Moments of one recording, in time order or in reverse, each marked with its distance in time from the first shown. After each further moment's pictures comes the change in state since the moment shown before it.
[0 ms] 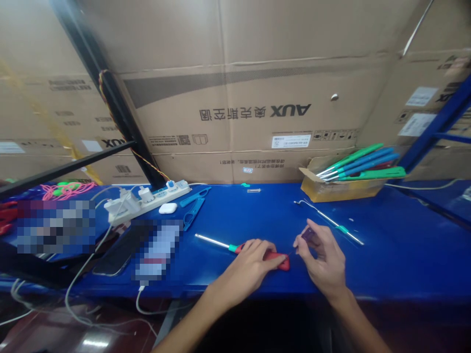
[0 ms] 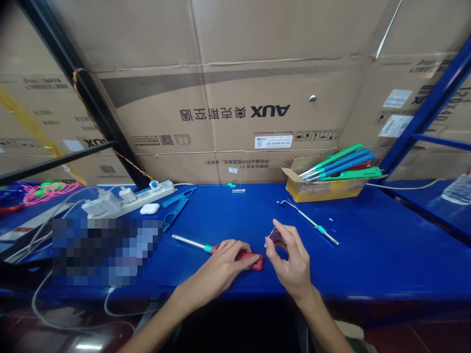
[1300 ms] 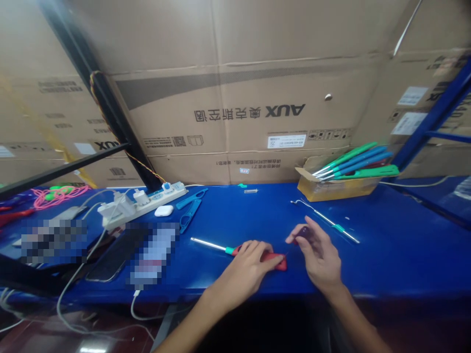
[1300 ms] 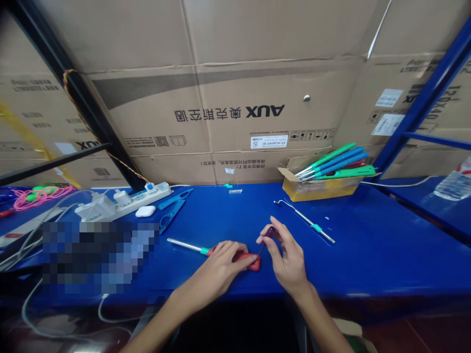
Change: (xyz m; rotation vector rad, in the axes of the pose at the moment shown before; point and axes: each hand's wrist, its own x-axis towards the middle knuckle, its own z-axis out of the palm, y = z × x) left_hand -0.002 0.001 0.002 0.023 -0.014 -0.016; right_hand 0.008 0.001 -0.001 0.130 -0.054 -0.048
